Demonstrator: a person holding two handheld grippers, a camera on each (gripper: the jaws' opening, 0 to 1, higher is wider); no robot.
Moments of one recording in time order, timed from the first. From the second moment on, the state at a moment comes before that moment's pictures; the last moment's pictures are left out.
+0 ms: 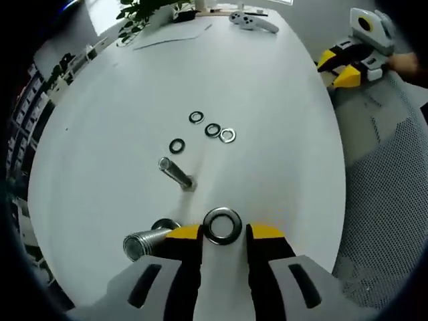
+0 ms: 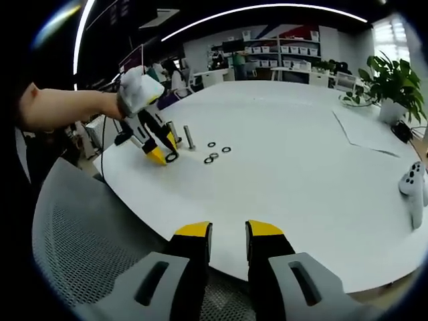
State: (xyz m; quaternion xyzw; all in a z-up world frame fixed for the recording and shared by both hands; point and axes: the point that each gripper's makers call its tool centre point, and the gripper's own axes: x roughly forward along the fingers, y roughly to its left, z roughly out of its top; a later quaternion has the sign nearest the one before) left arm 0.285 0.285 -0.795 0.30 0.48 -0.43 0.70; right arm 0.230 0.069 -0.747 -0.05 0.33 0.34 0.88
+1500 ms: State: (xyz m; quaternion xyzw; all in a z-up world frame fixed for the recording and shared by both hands) left arm 0.281 0.298 -0.756 0.27 0.40 -0.36 0.80; right arm 0.230 0.069 -0.745 -0.05 0.33 0.34 0.88
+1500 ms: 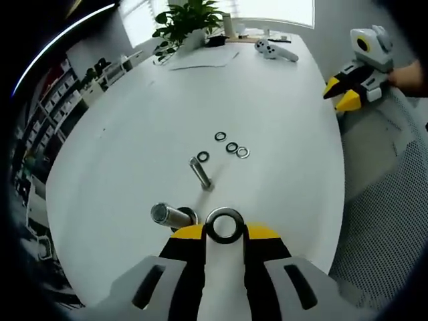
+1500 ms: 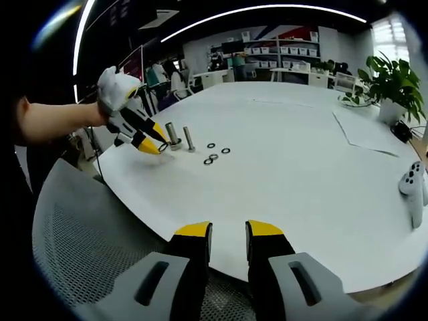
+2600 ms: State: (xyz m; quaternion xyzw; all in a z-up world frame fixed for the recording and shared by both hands) left arm 0.310 0.317 -0.719 0.31 0.37 -0.34 0.81; right arm 0.230 0.069 -0.746 -0.05 0.33 0.34 0.88
